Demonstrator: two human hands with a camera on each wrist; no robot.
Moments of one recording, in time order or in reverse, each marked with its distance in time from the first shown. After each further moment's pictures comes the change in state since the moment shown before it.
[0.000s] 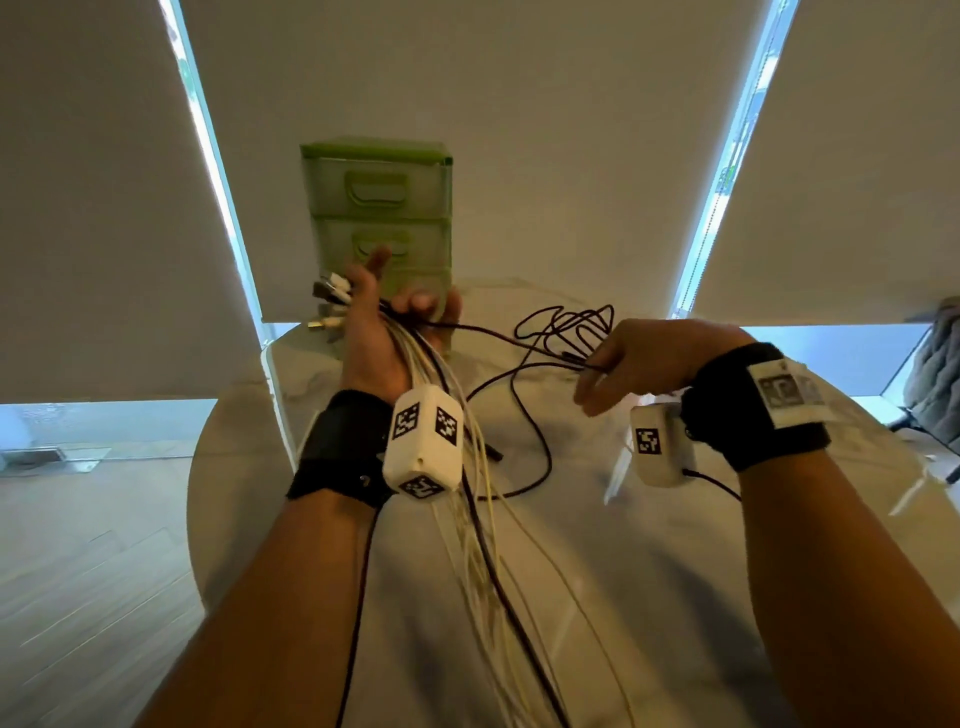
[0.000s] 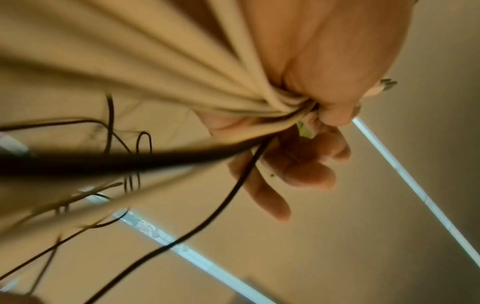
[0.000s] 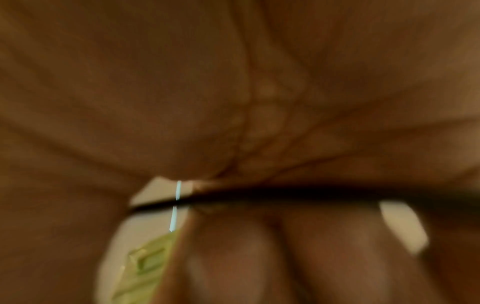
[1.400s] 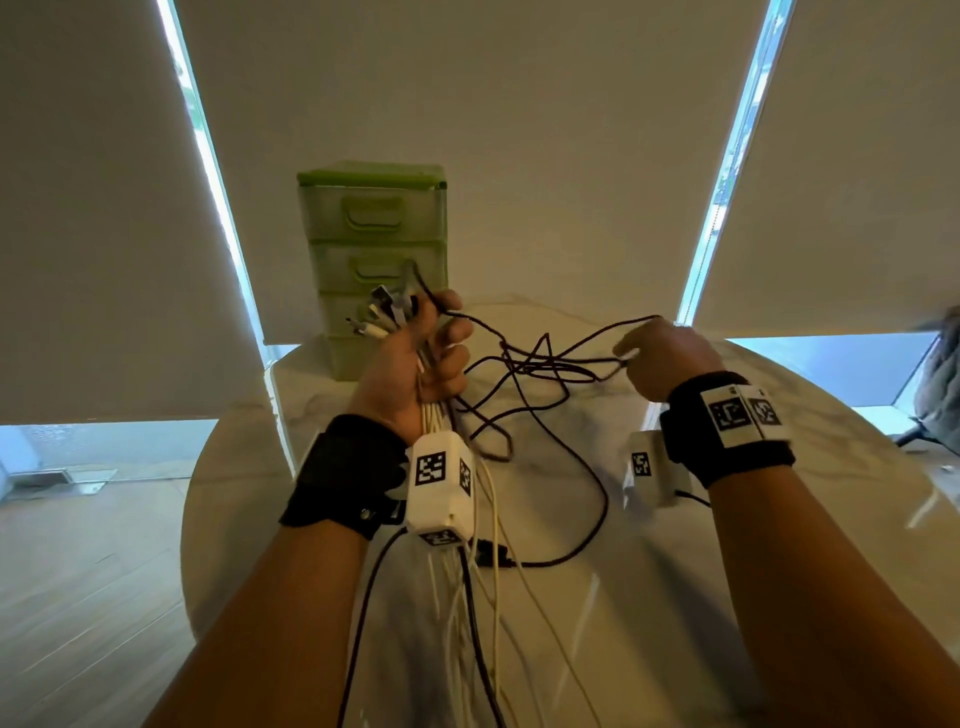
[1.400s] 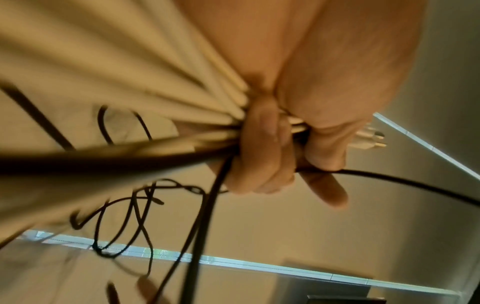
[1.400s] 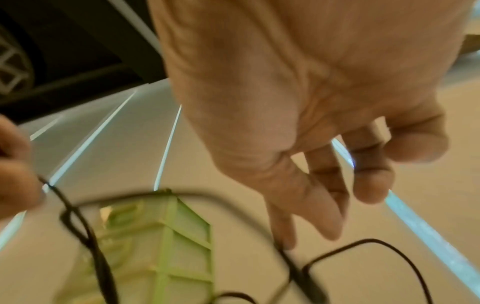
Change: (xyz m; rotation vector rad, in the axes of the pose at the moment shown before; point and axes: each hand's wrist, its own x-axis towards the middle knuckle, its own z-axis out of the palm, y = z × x) left_hand 0.011 -0.003 -0.017 0.317 -0.388 -0.342; right_hand 0.030 0.032 0.008 -0.020 0.619 0.199
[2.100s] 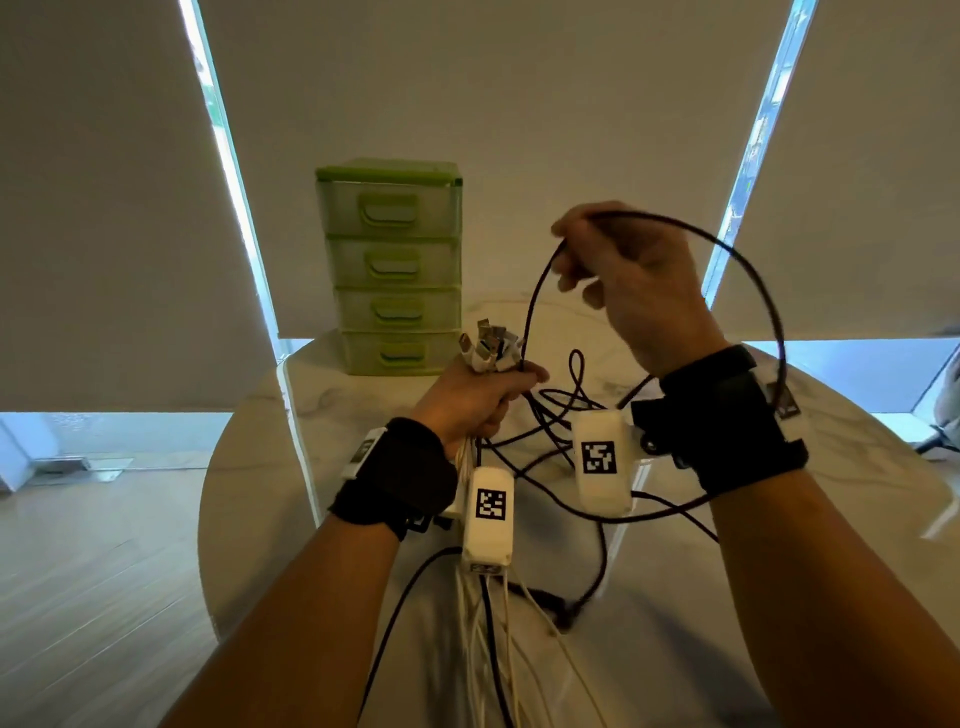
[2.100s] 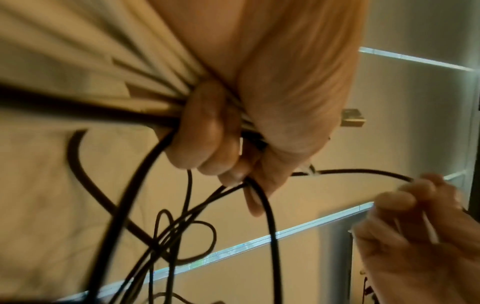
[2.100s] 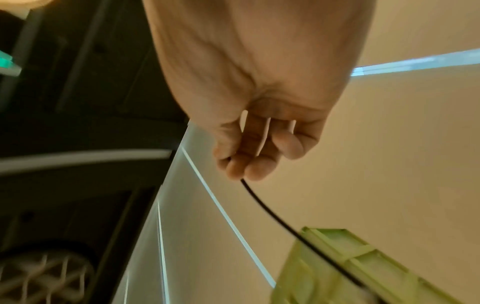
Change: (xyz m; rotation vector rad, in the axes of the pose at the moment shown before) left_hand -0.002 -0.033 0.014 0.753 0.285 -0.247; right_hand -0.045 -0.078 -0.042 1.118 0.140 -0.591
